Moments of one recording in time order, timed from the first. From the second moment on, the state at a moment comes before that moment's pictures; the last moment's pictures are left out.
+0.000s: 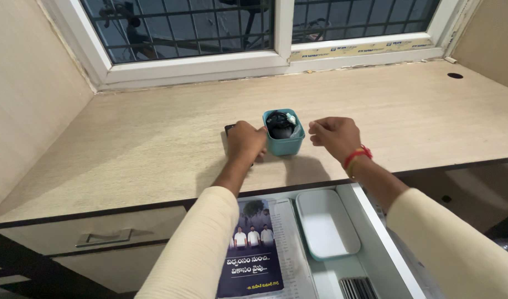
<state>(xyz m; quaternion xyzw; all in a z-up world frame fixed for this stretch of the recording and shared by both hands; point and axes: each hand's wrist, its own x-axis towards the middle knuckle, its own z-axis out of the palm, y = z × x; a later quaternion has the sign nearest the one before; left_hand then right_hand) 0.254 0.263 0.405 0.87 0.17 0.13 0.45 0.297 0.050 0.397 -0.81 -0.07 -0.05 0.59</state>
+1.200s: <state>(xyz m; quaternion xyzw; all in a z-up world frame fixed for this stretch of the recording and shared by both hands) 0.236 0.261 0.407 0.81 0.08 0.09 0.57 0.312 0.047 0.379 -0.79 -0.09 0.10 0.60</state>
